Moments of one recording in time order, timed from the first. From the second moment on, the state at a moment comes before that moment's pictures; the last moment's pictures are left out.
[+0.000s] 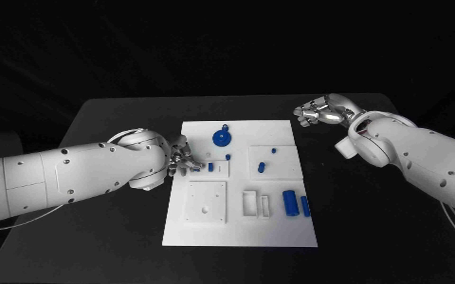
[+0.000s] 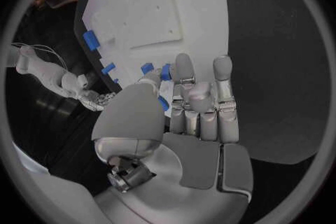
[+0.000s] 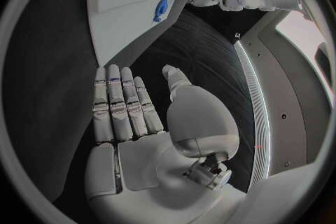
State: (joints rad) left arm 1.34 -0.86 -0.24 1.54 -1.12 -0.14 -0.60; left_hand 1.11 -0.11 0.09 0.24 0.44 1.24 -0.03 0.07 1.08 1.47 -0.07 0.49 0.36 1.39 -0.12 1.25 0.76 0.04 1.29 -0.14 0.42 1.31; right arm 1.12 -0.68 0.22 1.05 -0.91 -0.09 0.14; right_hand 1.15 0.02 -0.02 0.00 0.53 0.93 0.16 0.07 0.06 1.14 0.13 0.06 0.06 1.14 0.13 0.06 0.06 0.08 0.99 0.14 0.07 0.07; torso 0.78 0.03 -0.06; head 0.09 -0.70
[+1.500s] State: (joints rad) left arm 1.36 -0.88 -0.19 1.55 -1.06 -0.16 -0.58; left_hand 0.97 -0.21 0.06 0.29 0.12 1.18 0.00 0.10 0.89 1.47 -0.07 0.41 0.35 1.36 -0.12 1.21 0.71 0.04 1.29 -0.14 0.39 1.31; right arm 1.11 -0.68 0.22 1.05 -0.91 -0.09 0.14; right_hand 1.15 0.02 -0.02 0.00 0.53 0.93 0.16 0.07 0.06 1.14 0.13 0.06 0.06 1.14 0.13 0.06 0.06 0.08 0.99 0.14 0.07 0.07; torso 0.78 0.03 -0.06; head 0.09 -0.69
